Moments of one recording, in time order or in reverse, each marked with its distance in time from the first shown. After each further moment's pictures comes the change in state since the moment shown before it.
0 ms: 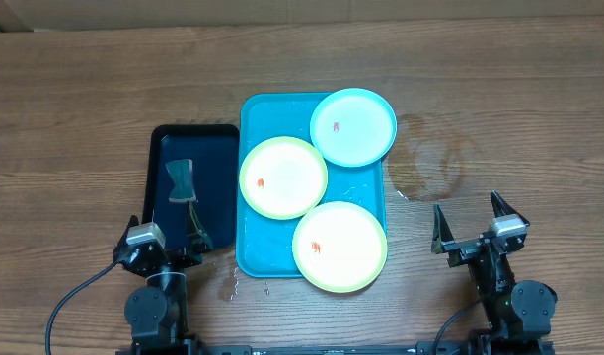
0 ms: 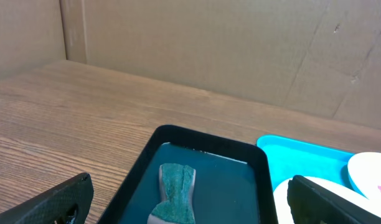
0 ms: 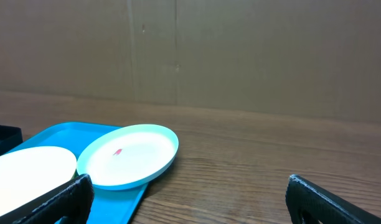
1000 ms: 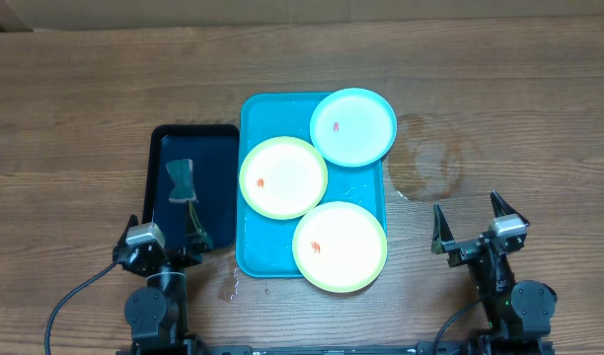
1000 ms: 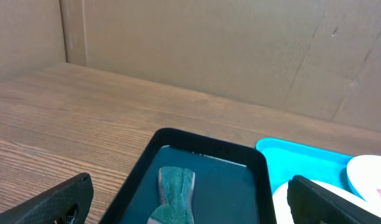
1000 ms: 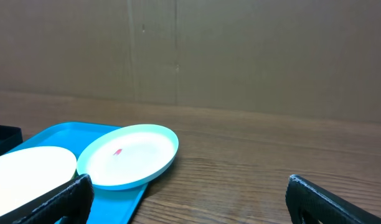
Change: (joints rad) left arm 0.000 0.000 0.000 0.011 0.000 0.000; right arm 0.000 0.000 0.000 0.000 0.000 0.000
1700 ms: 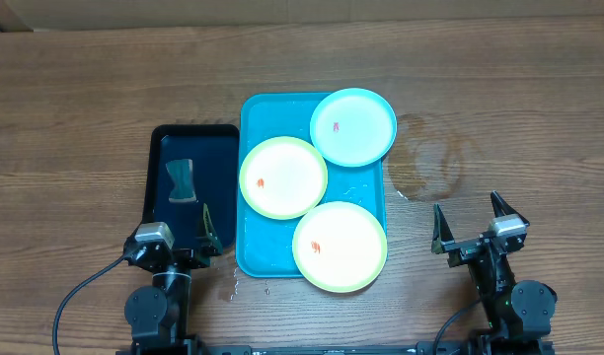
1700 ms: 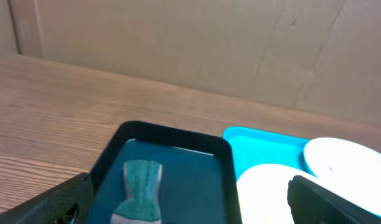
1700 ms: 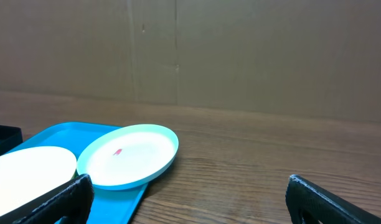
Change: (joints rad) left arm 0.000 0.000 0.000 -0.012 0.145 -0.032; right arm 0.000 0.000 0.000 0.001 0.000 0.000
